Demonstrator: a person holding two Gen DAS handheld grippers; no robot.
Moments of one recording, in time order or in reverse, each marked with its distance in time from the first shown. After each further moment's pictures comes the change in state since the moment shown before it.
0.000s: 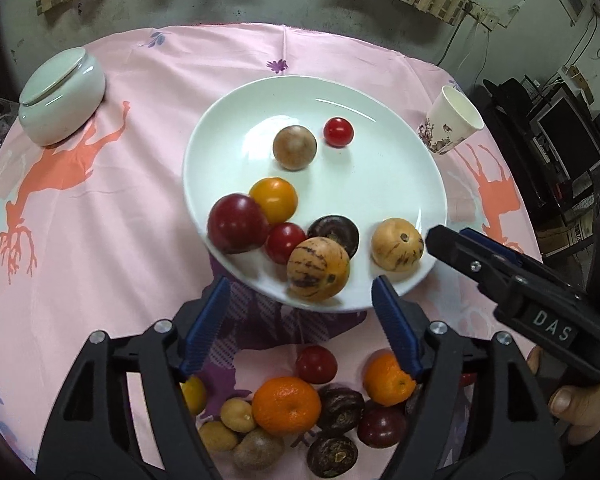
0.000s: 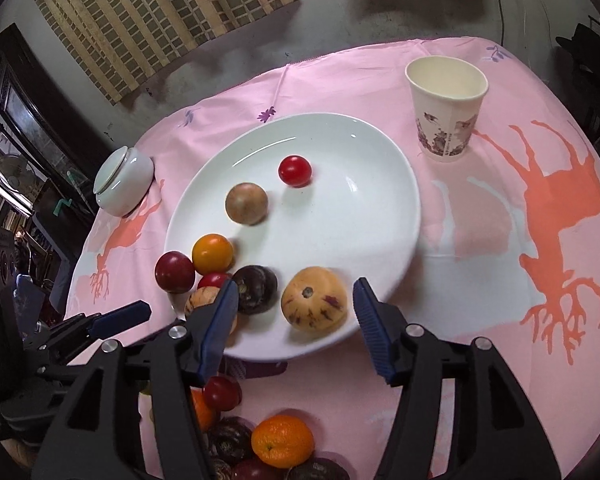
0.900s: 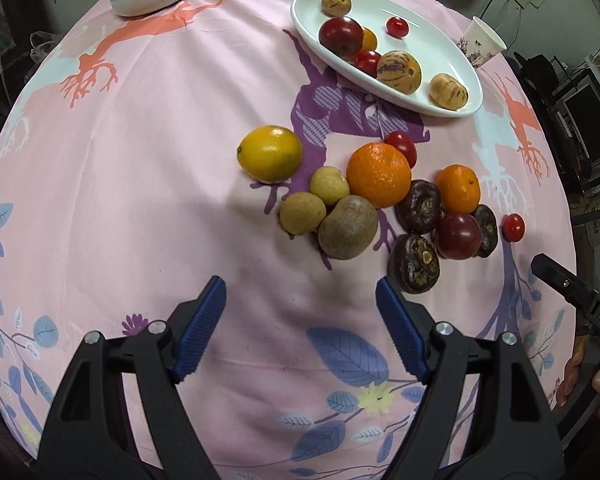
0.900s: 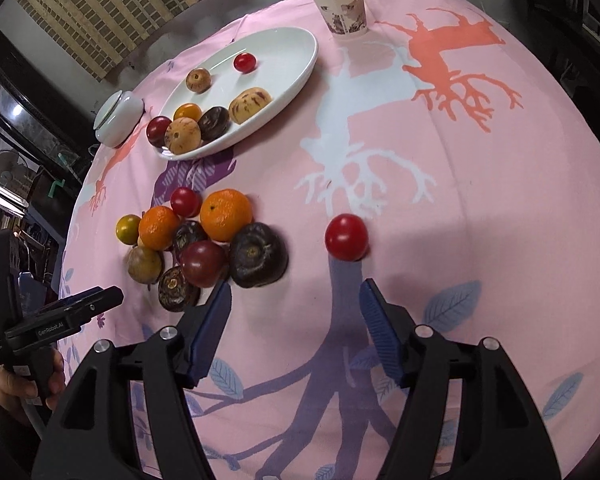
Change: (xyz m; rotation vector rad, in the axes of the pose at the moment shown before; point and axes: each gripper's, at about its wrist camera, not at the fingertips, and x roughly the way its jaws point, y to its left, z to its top) left arm -0.038 0.048 -0.137 -0.074 0.153 0.076; right arm -0.069 -0.035 -0.140 0.082 0.135 -0.029
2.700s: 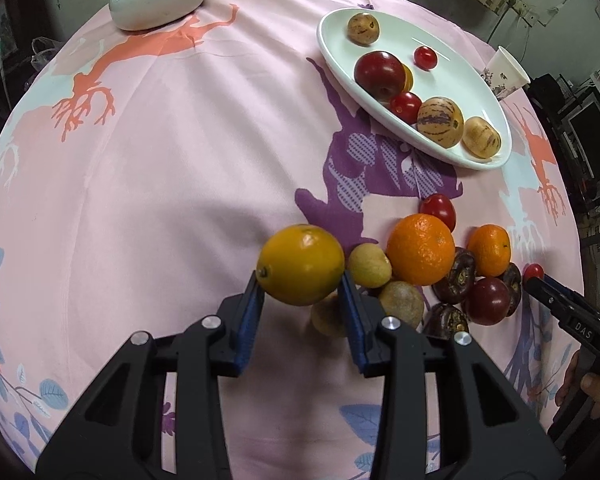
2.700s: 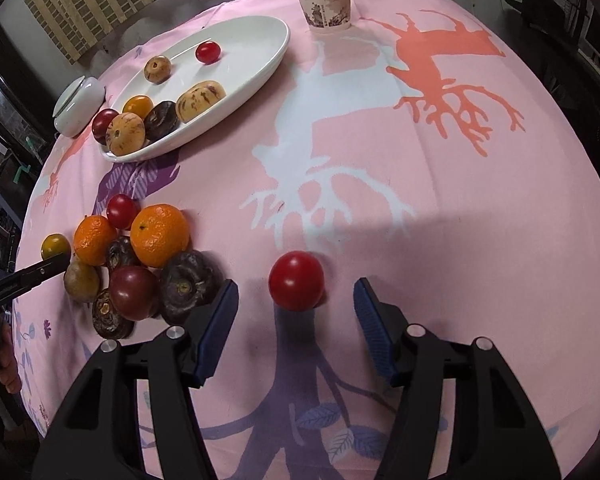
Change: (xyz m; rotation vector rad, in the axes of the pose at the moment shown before) left arm 0.025 0.017 0.046 -0.025 -0.058 0.001; right arm 0.039 -0.015 0.027 -0.061 -0.005 -0.174
